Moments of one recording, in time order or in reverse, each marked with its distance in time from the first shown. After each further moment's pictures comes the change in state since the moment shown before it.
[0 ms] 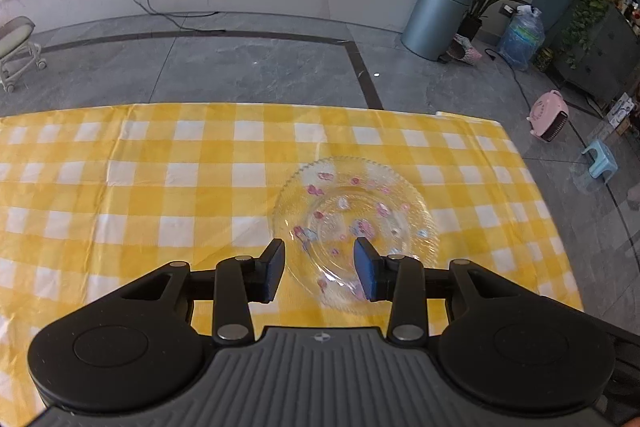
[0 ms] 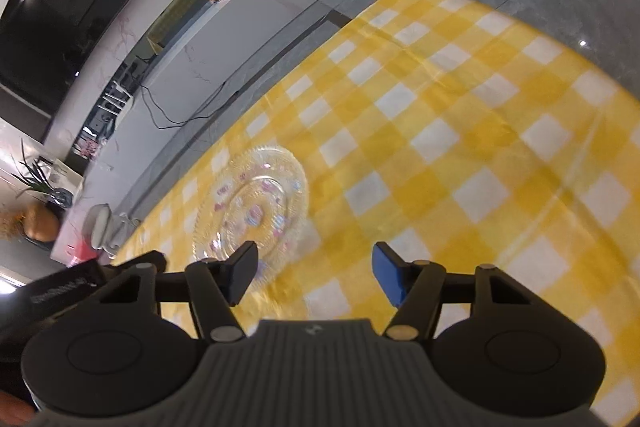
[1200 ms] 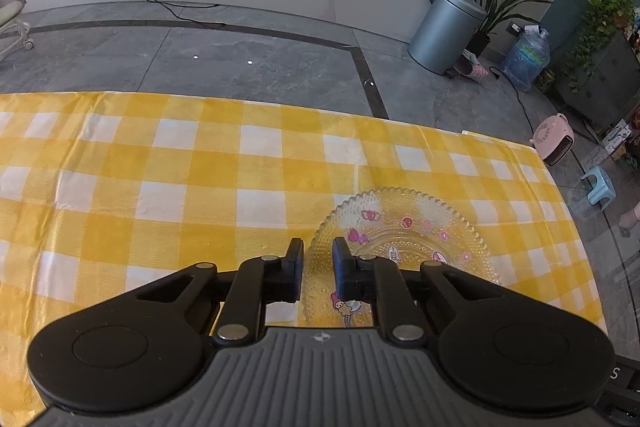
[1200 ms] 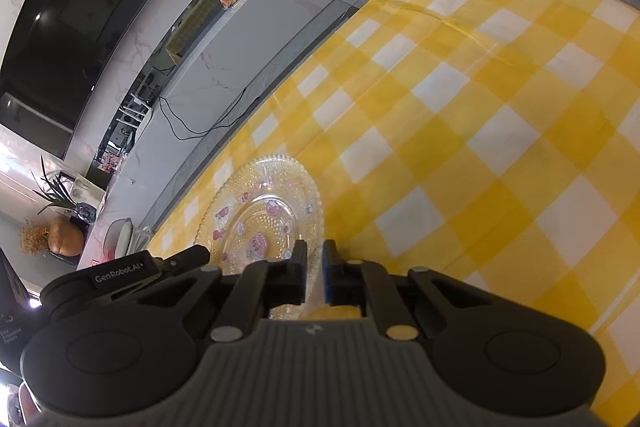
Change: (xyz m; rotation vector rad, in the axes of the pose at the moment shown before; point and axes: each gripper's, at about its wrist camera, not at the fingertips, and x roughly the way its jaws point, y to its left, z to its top) left arm 0.068 0.038 0.015 -0.065 -0.028 -0.064; right arm 0.068 -0.008 0.009 0.046 -0.017 0.095
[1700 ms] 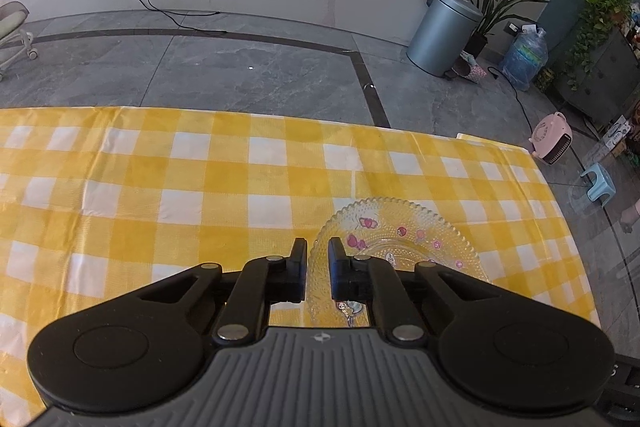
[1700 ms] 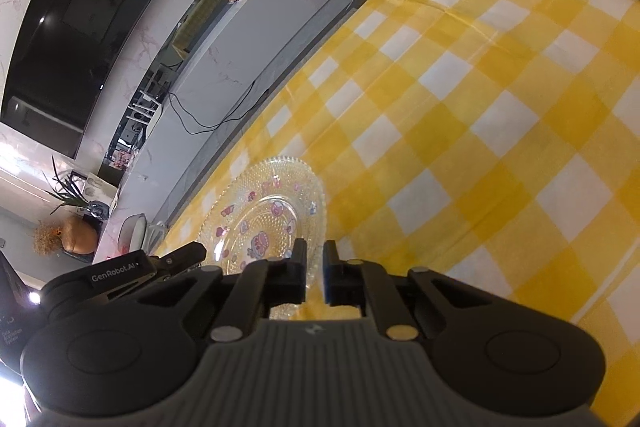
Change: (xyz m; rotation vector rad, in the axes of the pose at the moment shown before) left arm -0.026 -0.004 0.002 0.024 -0.006 0.009; right arm -0.012 0.001 -0.002 0.024 0.032 0.038
